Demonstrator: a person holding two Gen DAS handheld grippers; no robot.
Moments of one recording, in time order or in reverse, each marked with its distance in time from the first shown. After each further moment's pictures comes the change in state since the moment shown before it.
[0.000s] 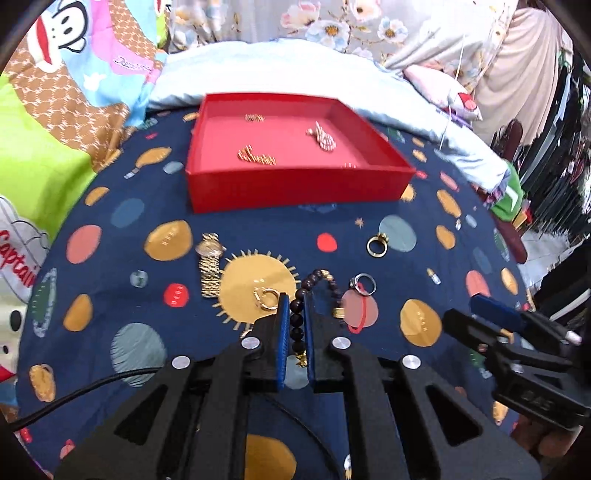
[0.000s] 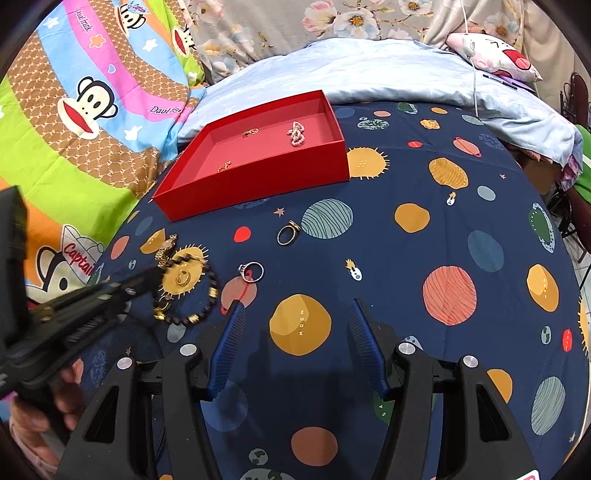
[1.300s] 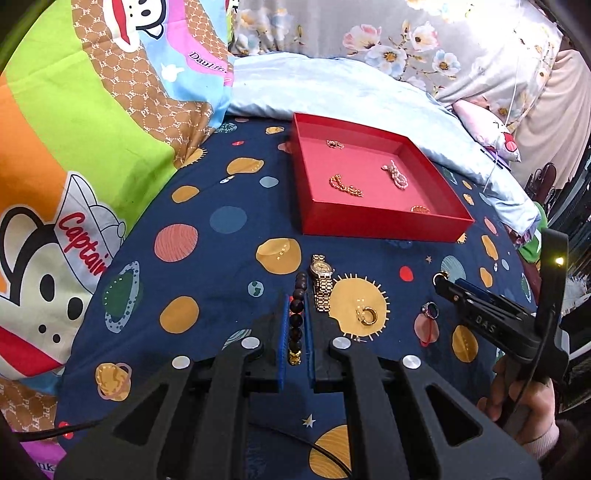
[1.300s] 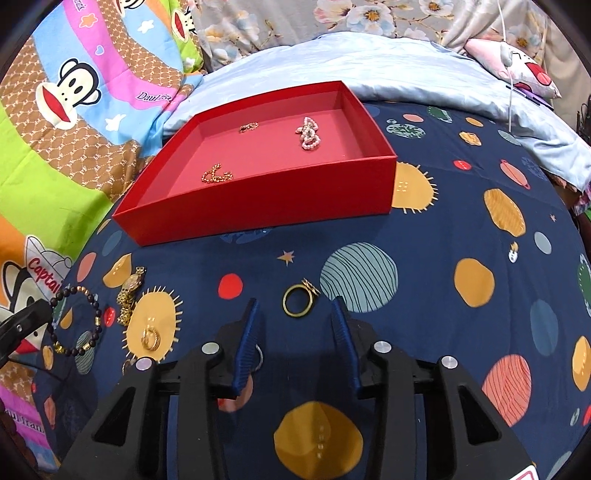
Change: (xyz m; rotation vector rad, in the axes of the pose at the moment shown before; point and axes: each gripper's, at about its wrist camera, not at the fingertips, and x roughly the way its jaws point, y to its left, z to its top) left arm -0.032 0.072 0.008 -0.137 -0.039 0.112; right arm 0.080 0.019 0.046 -0.051 0.019 -0.037
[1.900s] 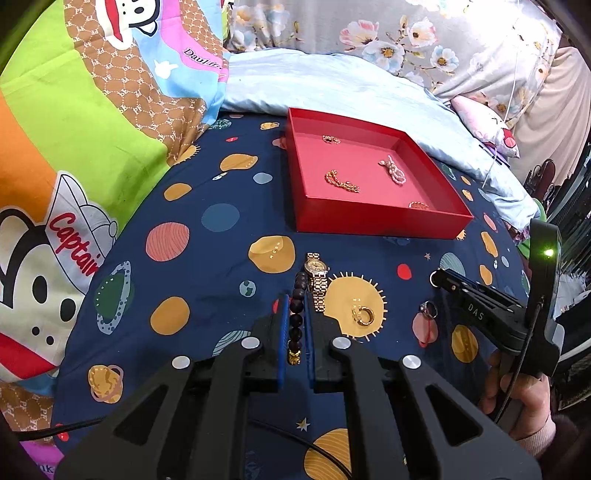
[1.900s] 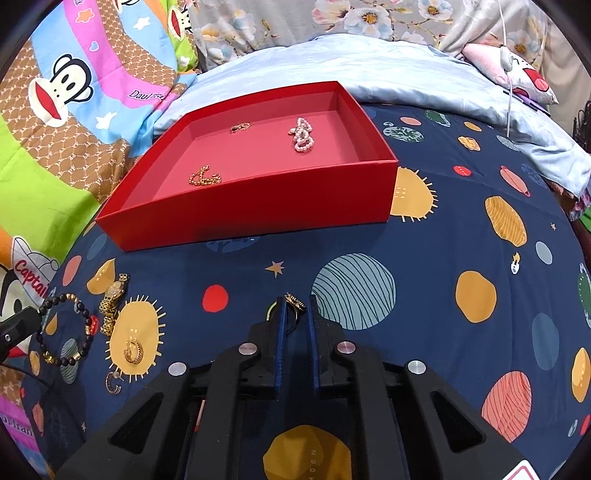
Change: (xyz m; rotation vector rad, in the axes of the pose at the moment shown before) left arm 0.007 -0.004 0.001 0.006 0.013 -0.008; right arm 0.009 0.000 0.004 -0.010 -0.011 -0.038
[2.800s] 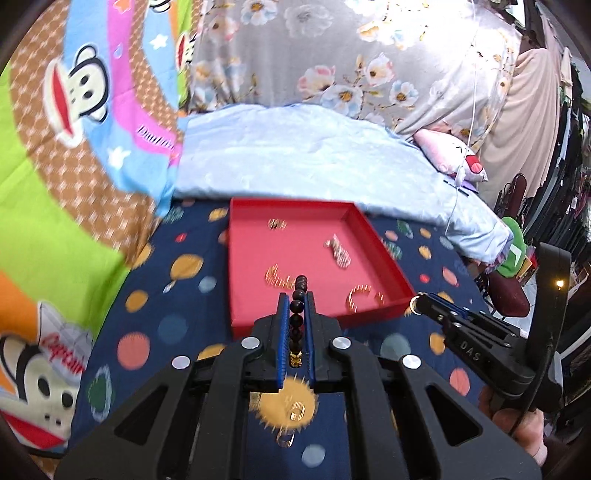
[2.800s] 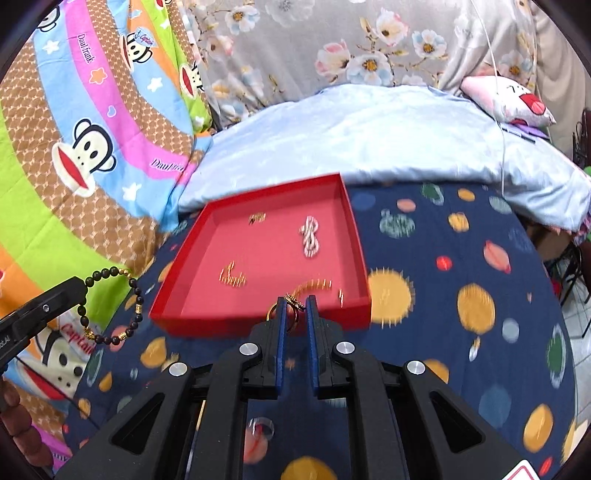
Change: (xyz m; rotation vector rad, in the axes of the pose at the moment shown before) left arm -0.027 -0.065 0.082 0.099 -0.184 -0.075; right arm -0.063 -0.015 0.069 0.033 -0.179 0.082
